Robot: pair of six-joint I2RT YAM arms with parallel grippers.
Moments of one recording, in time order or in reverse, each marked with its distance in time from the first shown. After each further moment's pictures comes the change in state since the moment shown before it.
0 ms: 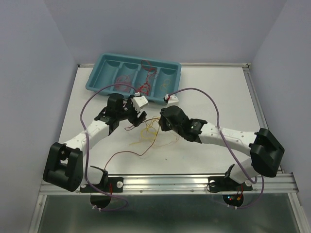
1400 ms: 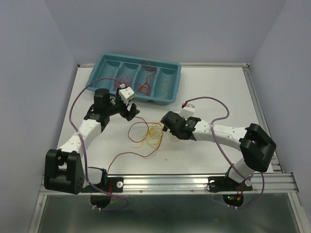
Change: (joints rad) left arm 0.180 -0.022 0.039 -0.012 0.179 -0.070; right arm -0.015 0.073 0.056 -0.430 0.278 0.521
